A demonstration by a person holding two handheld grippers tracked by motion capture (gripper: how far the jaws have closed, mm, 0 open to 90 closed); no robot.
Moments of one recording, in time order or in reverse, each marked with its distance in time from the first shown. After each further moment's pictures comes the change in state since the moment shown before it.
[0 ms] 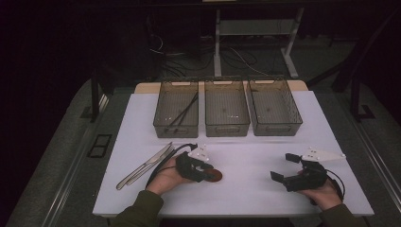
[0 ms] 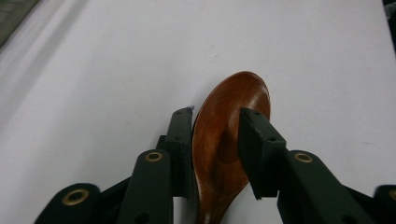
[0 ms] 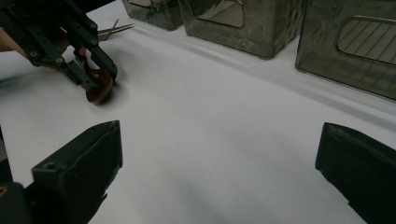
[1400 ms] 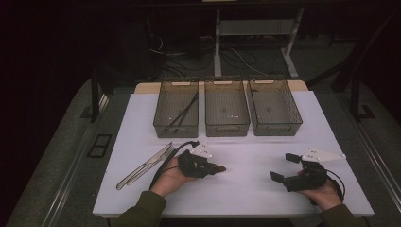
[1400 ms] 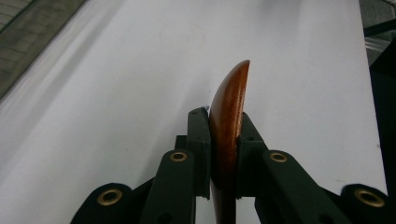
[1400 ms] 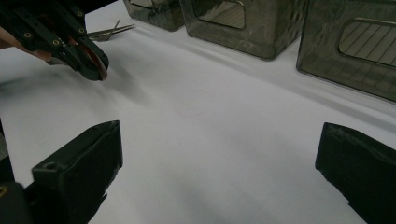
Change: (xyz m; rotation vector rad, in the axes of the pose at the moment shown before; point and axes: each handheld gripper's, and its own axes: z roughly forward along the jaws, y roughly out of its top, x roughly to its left) left arm -0.008 0.019 -0.010 -0.055 0.035 -0.068; right arm 0.002 0.000 -0.001 -0.004 0.003 0.001
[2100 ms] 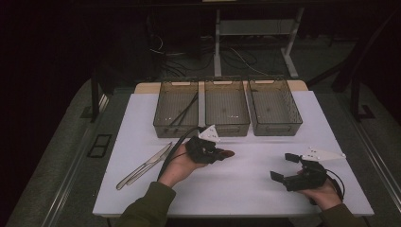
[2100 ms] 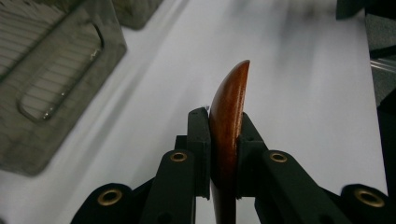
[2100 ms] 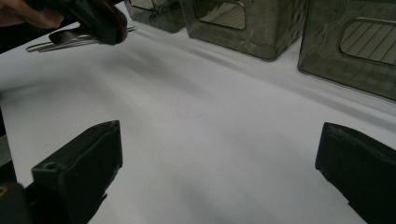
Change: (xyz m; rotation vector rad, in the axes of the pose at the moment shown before) left arm 0.015 0.049 -0.004 -0.052 0.060 -0.014; right arm -0.001 0.000 0.001 -0.005 0.007 0.010
